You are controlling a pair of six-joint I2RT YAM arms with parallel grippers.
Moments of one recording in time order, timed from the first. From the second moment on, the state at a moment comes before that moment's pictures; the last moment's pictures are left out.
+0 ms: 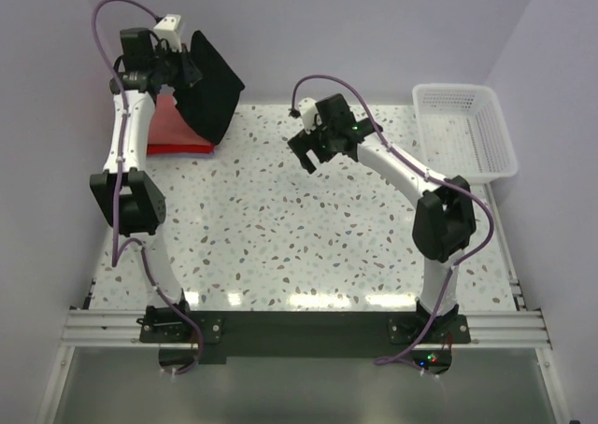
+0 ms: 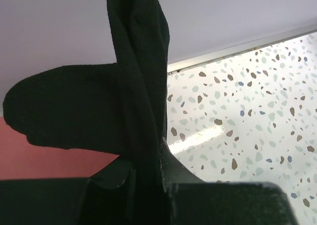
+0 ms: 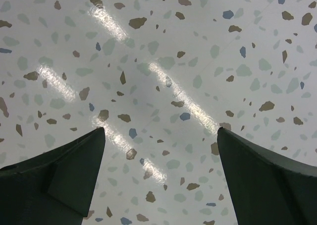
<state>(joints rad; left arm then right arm) 0.10 2.10 2.22 -0.56 0.49 0.04 0.56 1.94 1.73 -0.60 -0.07 -0.22</state>
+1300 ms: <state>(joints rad) 0.29 2.36 2.27 -0.41 0.44 0.33 0.56 2.13 1.98 -0.72 -0.06 -0.20</state>
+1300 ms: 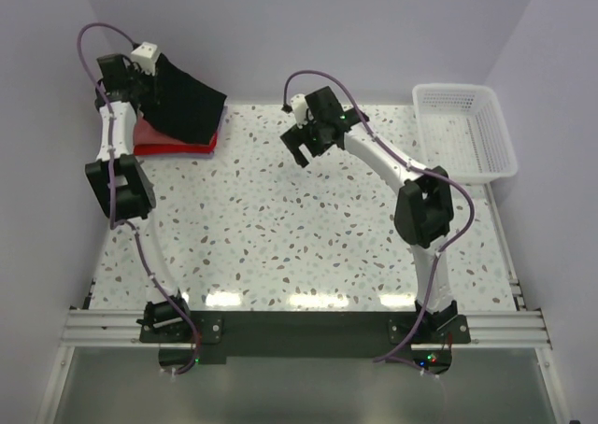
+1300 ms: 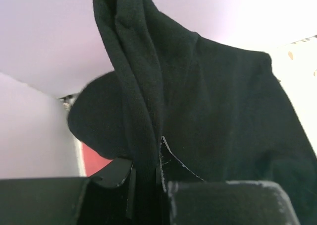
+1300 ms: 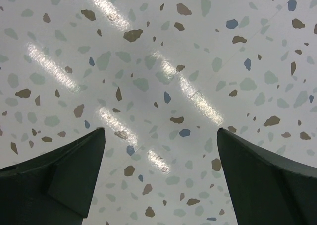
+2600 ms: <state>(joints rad) -0.11 1.93 1.87 -0.62 0.32 0.33 0.36 1.79 1.55 -0.64 -0.10 -0.15</state>
